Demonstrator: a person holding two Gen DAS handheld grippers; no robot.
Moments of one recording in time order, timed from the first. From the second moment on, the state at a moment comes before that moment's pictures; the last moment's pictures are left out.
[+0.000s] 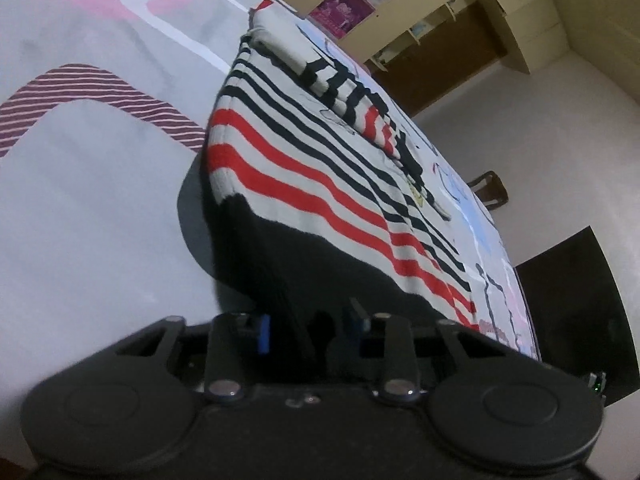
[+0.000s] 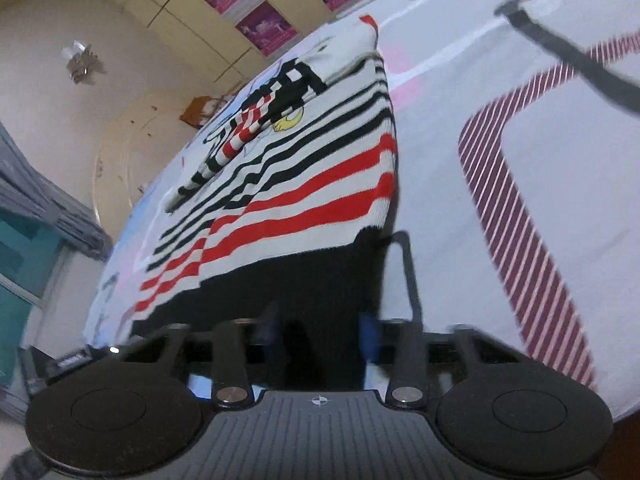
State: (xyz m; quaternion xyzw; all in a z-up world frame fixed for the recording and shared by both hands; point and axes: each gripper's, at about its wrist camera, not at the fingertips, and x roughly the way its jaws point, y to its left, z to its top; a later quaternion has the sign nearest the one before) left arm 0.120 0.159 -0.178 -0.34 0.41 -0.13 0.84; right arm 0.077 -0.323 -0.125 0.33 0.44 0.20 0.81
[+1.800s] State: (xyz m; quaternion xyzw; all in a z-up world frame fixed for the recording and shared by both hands) left arm 0.509 0.194 -0.147 -0.33 0.34 -0.13 0.87; right arm 0.494 -0.304 -0.090 0.32 0.39 0.13 0.85
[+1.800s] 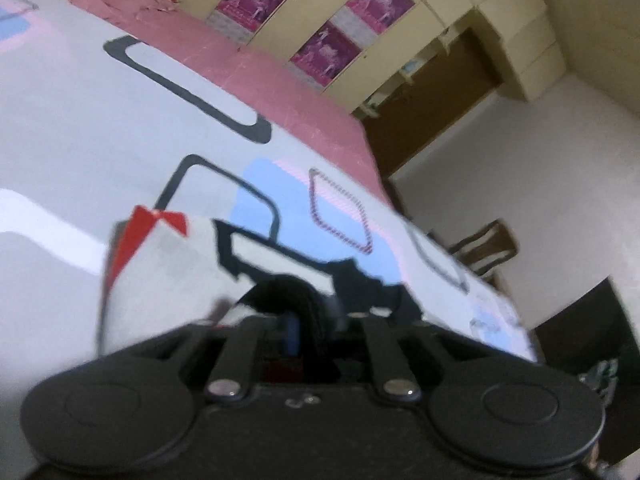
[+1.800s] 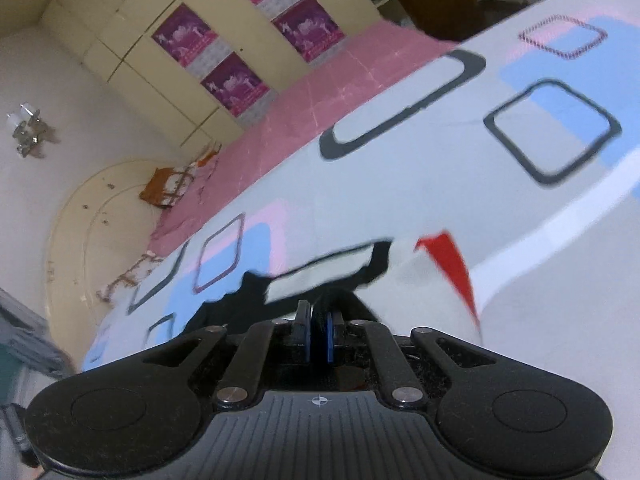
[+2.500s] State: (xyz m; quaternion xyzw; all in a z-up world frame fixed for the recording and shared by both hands) left arm 0.499 0.158 -0.136 -0.04 0.33 -0.06 0.94; right arm 0.478 -0.224 -0.113 -0.07 0.34 0.12 0.93
